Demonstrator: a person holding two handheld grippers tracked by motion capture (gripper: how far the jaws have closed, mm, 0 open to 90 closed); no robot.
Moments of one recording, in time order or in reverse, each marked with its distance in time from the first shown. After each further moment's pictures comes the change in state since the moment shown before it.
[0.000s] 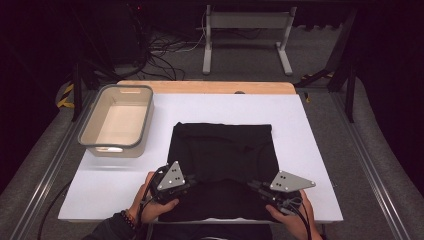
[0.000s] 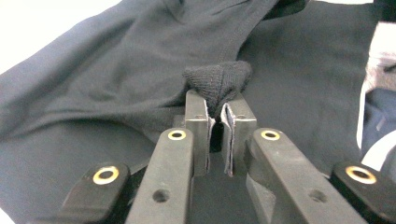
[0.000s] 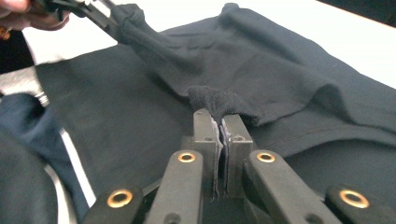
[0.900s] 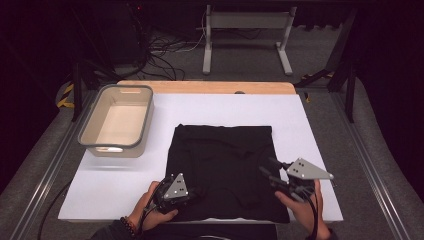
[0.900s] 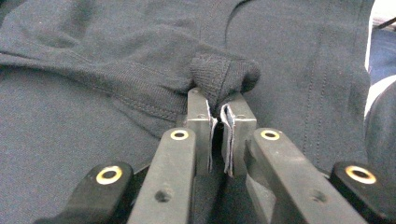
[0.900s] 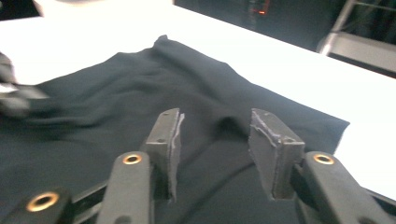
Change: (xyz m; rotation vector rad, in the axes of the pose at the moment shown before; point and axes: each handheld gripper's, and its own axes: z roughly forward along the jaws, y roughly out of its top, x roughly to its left) left arm -0.008 -0.028 0.020 0.124 -0.057 0.023; right arm -0.048 0.004 -0.010 -0.105 -0.225 0.056
